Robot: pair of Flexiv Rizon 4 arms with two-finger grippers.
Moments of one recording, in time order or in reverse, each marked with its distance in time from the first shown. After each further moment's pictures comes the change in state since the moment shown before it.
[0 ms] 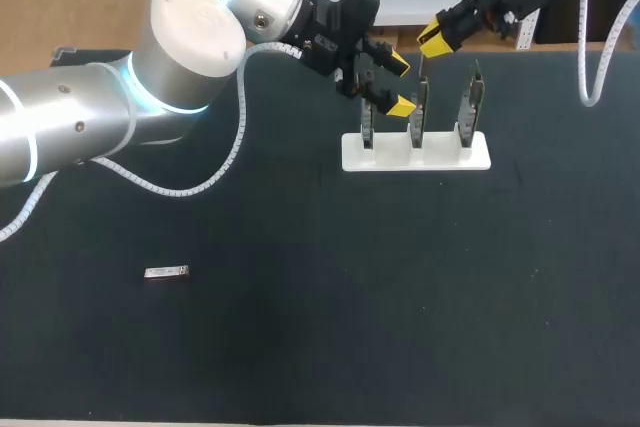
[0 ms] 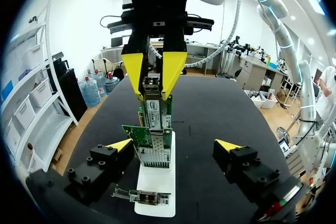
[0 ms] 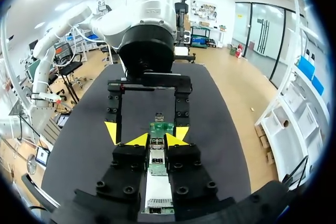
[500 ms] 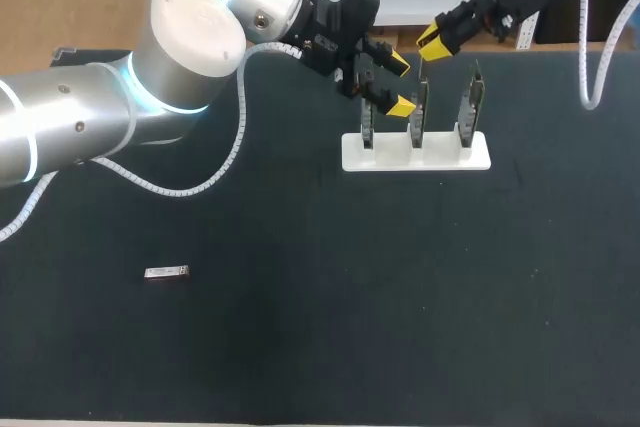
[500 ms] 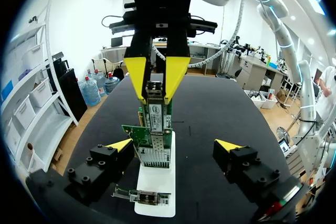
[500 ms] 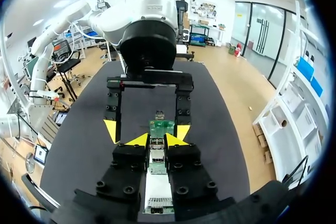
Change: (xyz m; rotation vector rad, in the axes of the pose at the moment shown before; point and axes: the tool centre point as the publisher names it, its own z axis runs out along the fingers) left arm 0.000 0.000 0.000 0.000 0.000 0.000; right arm 0.003 0.003 0.003 0.014 0.020 -0.003
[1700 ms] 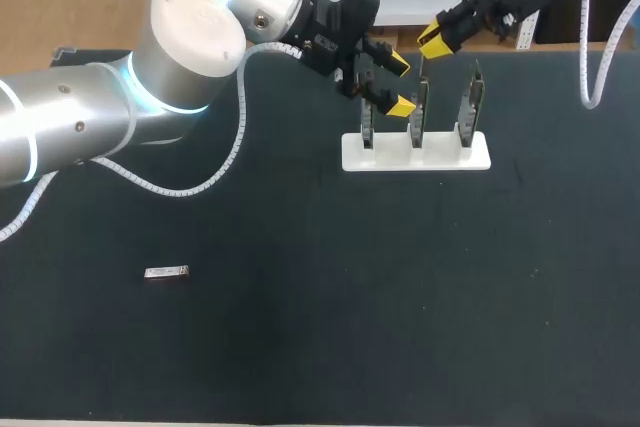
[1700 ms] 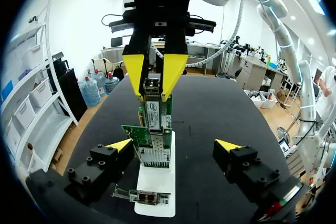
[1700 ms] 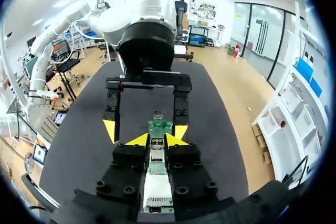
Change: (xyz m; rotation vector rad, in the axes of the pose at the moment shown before) left arm 0.000 0.000 0.000 0.000 0.000 0.000; right arm -0.001 -0.002 -0.002 0.008 -0.002 -0.006
